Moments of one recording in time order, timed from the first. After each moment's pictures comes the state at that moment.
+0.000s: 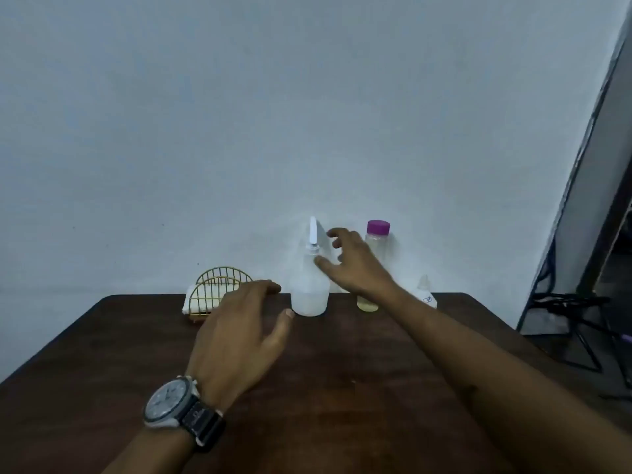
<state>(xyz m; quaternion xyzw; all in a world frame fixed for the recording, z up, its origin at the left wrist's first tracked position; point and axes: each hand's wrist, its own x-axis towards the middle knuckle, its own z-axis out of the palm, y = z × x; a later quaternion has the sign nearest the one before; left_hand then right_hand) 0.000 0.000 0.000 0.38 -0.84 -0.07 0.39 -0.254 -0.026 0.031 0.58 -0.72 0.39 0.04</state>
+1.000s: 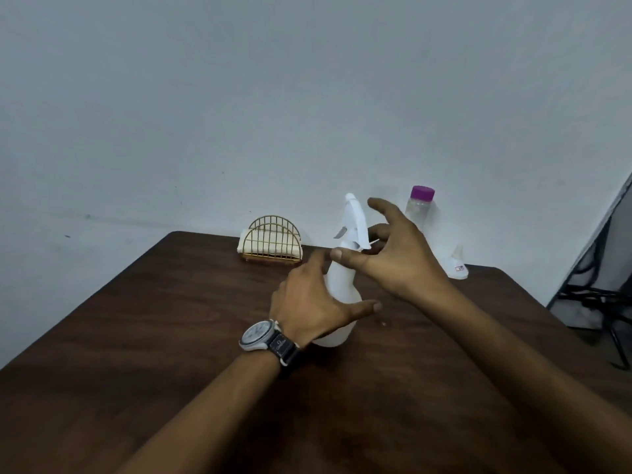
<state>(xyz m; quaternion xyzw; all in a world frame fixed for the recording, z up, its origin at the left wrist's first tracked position) 0.000 0.034 -0.021 0.41 -0.82 -0.21 0.34 -0.140 0.095 0.047 0.59 -0.67 0.45 -0.06</state>
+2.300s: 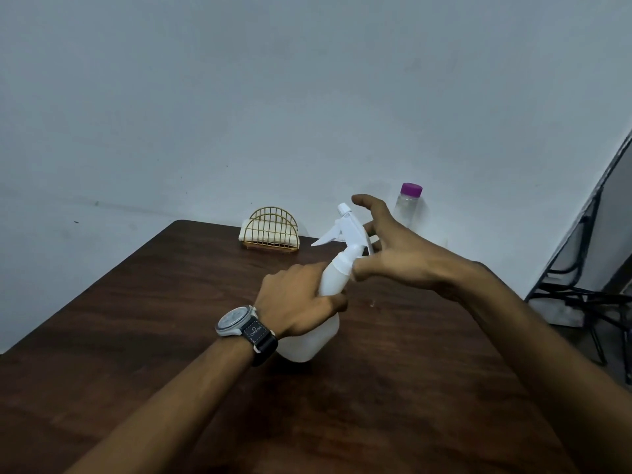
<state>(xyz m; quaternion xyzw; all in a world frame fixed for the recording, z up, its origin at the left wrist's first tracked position) 0.038 0.079 0.003 0.39 -0.88 -0.18 0.20 -0.123 0.151 0.083 0.65 -0.68 0.28 -0.17</state>
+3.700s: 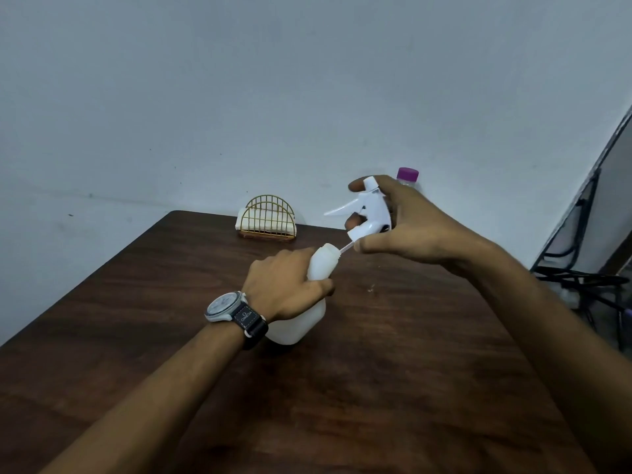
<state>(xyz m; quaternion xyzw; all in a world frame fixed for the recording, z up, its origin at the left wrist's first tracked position) 0.044 0.069 -0.005 0.41 -0.88 -0.13 0.21 -0.139 0.163 0.091 0.67 -0.63 0.36 -0.16</state>
